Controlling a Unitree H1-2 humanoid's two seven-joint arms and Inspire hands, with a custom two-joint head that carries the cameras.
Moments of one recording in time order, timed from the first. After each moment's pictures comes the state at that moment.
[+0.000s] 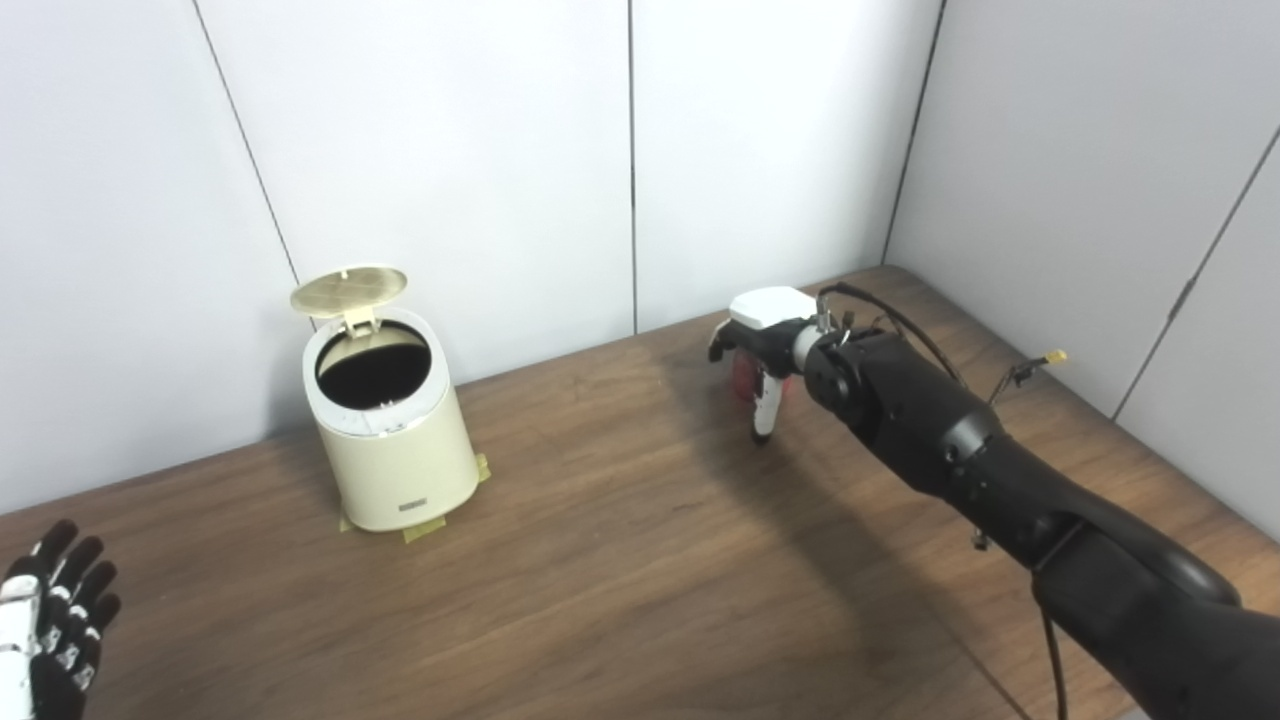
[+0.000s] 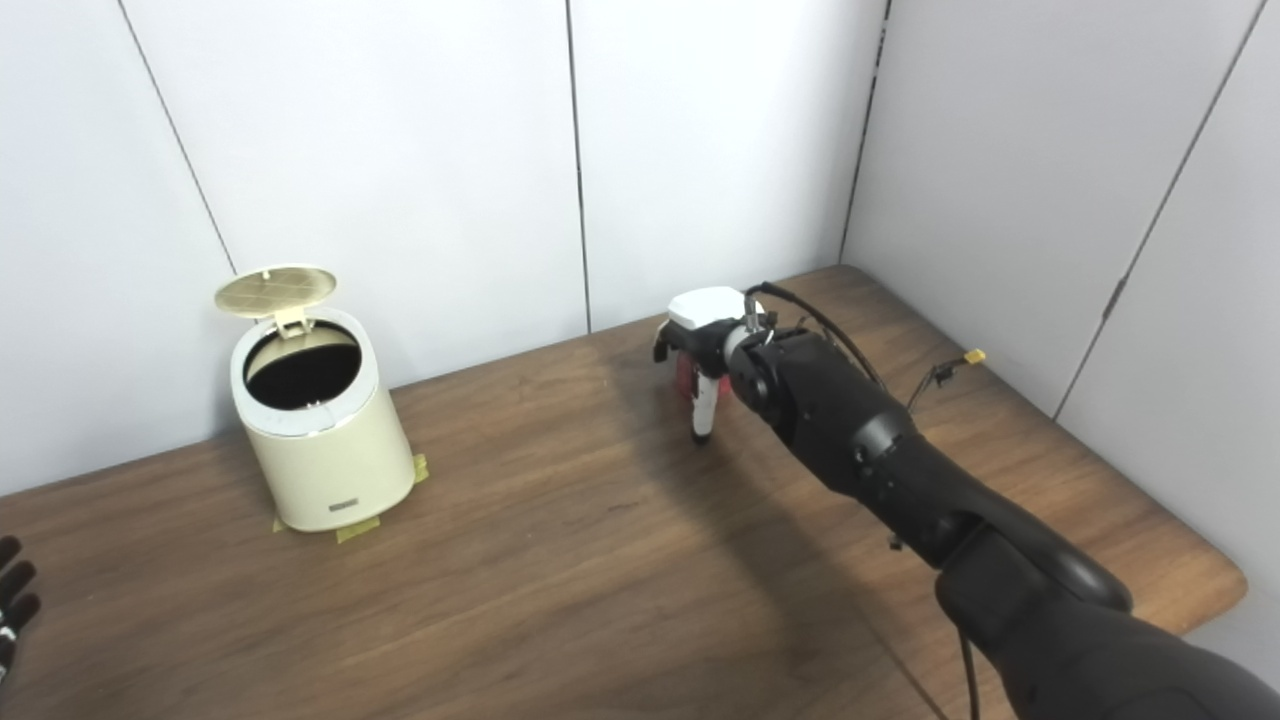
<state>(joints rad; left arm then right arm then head) -0.17 0.20 0.19 -0.23 -0.25 0.47 -0.09 -0.63 -0.64 0.37 0.38 -0.86 0.26 0.39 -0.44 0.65</state>
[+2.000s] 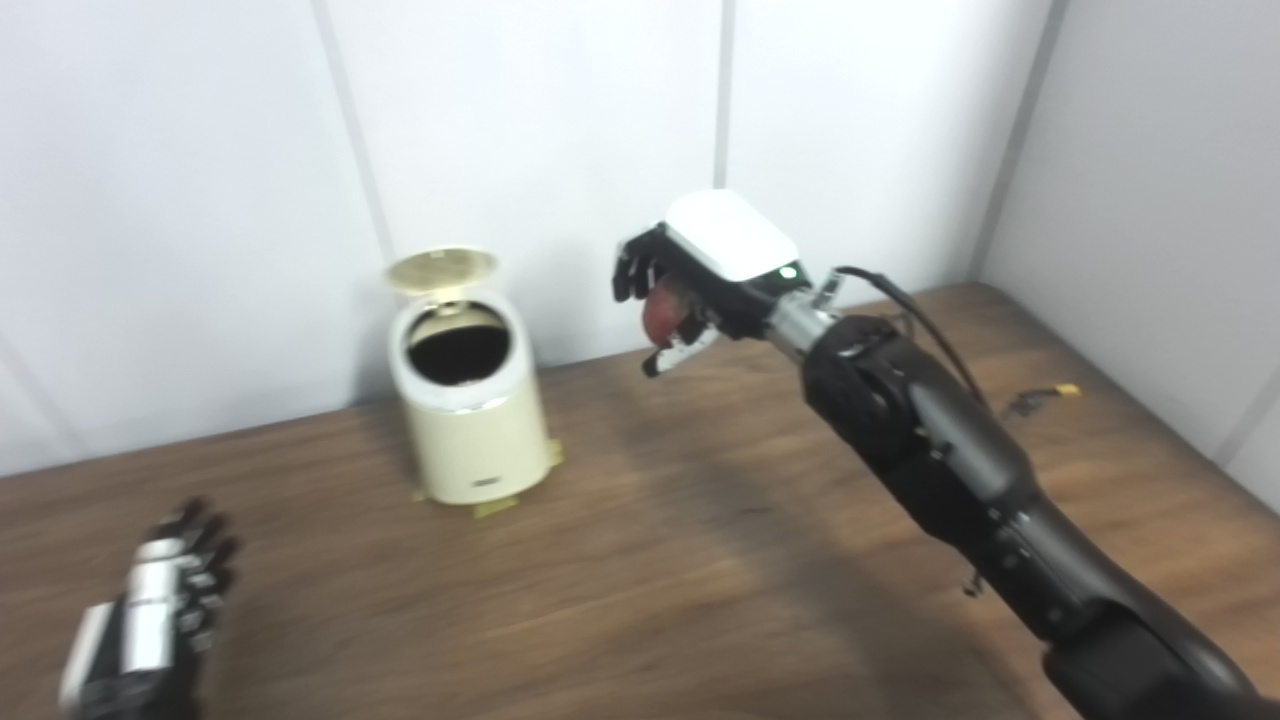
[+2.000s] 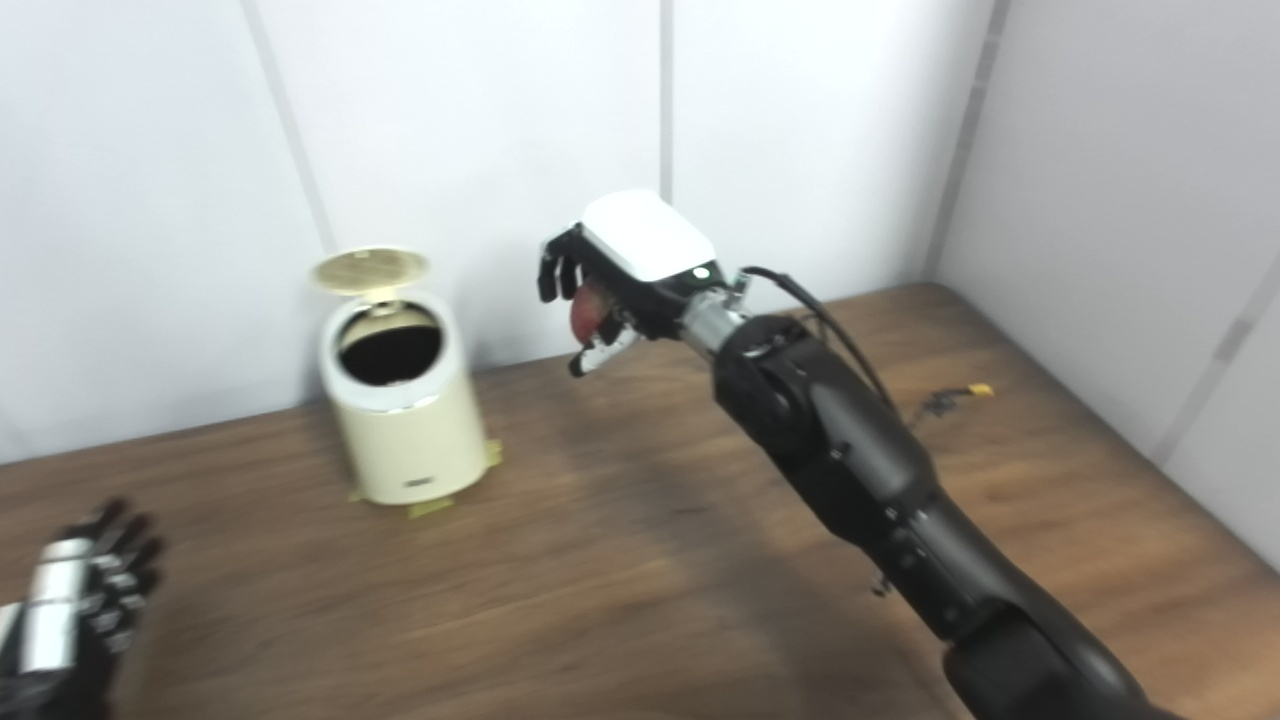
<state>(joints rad) -0.12 0.14 0.15 -0.21 -0.21 0.45 -0.04 -0.63 -0.45 0.26 -0.05 -0.81 0.01 0.12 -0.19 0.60</state>
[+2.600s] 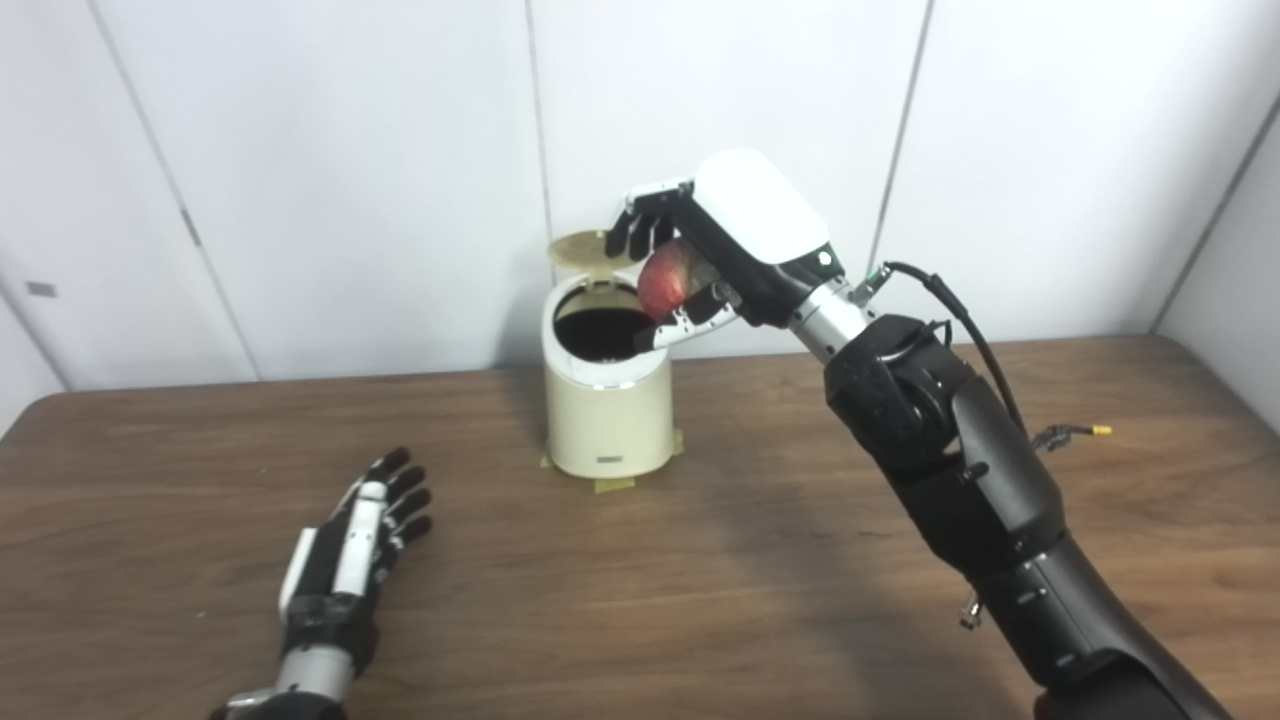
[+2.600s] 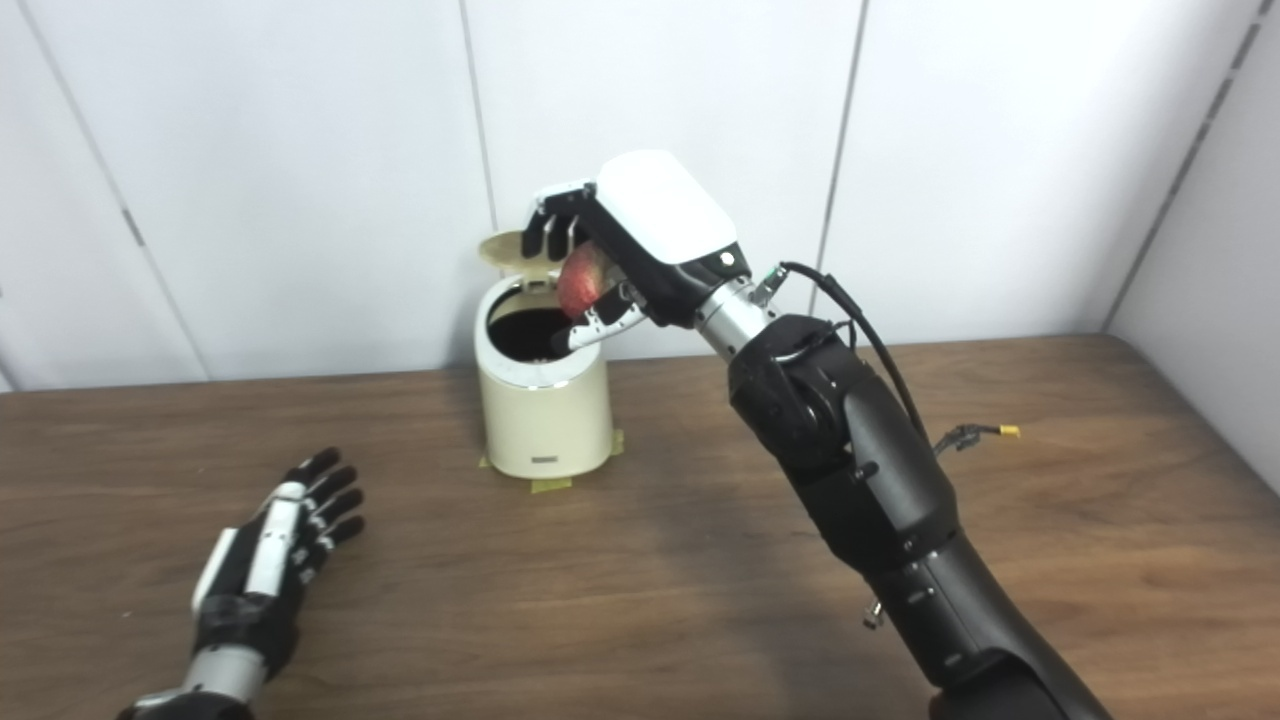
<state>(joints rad) -0.10 0.05 0.10 -0.15 -0.14 0.34 0.00 -0.76 -0.25 0.27 0.10 -0.80 -0.13 0.05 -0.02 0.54</state>
